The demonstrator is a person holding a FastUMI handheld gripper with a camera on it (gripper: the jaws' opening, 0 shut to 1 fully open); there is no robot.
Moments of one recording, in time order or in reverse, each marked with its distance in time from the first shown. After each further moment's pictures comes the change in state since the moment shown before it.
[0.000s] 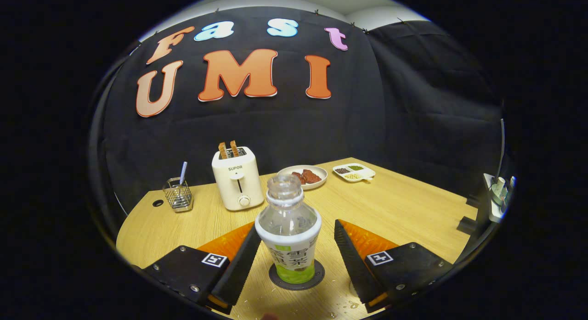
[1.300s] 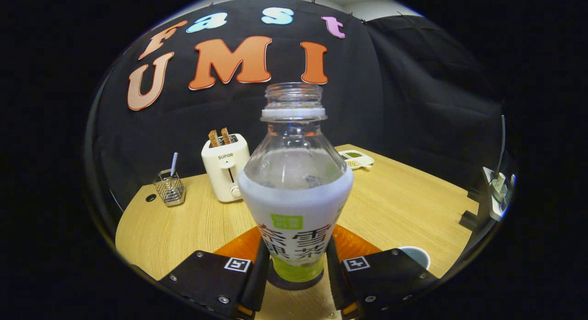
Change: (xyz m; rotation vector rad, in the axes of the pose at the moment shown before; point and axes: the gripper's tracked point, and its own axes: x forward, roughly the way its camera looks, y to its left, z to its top) arm 0.039 0.007 -0.047 0.018 0.127 -0.017
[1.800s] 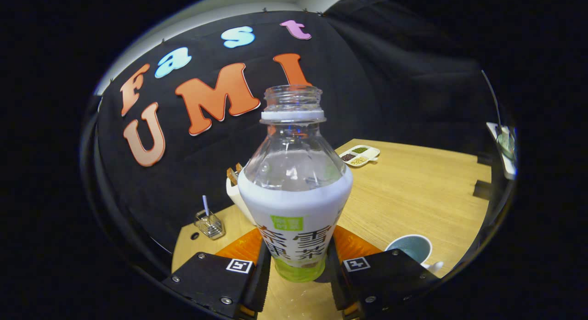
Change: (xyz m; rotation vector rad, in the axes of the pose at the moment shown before) arm -0.053 -0.001 0.046 0.232 -0.031 0.072
